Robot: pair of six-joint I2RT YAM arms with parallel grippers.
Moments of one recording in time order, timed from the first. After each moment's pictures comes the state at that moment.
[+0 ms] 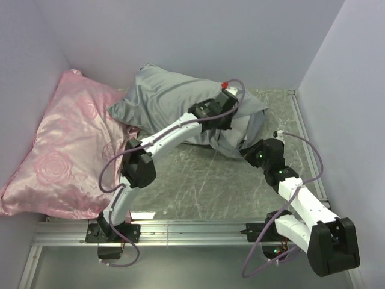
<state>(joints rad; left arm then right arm) -0.90 2.26 2.23 -0.71 -0.23 -0.45 0.20 0.99 0.45 -0.02 -0.04 0.91</state>
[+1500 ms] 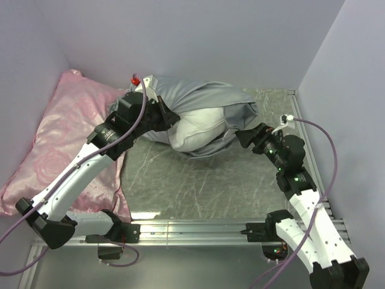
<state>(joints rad) -0.66 1.23 1.42 -0.54 -0.04 -0.67 0.20 0.76 0.64 -0.07 -0.23 0.68</state>
